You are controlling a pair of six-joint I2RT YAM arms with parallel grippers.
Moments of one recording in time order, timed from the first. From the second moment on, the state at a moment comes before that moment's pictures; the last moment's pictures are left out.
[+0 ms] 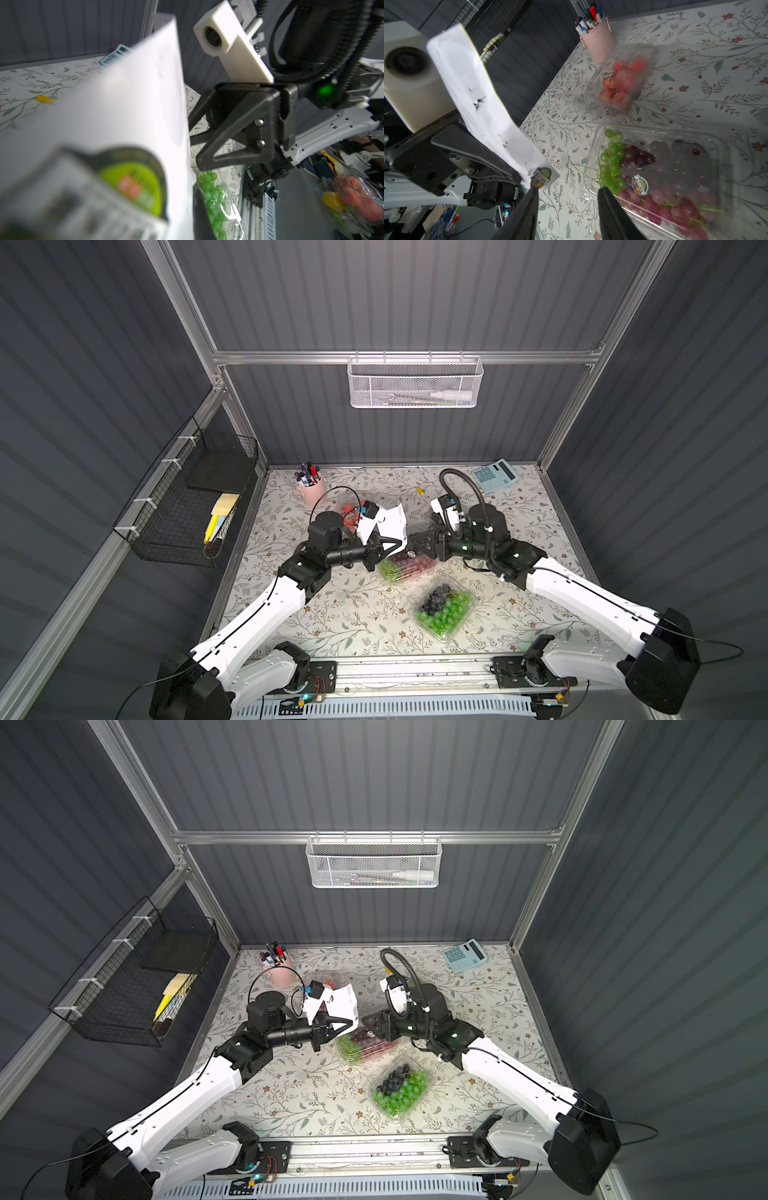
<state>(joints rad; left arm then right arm) -0.56 1.08 0.77 0.01 0.77 -0.22 0.64 1.17 0.88 -0.11 -0.49 0.46</state>
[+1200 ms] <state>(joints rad) -0.61 1.12 0.76 0.19 1.13 -0.11 0.57 1.09 0.88 -0.22 -1.06 0.06</state>
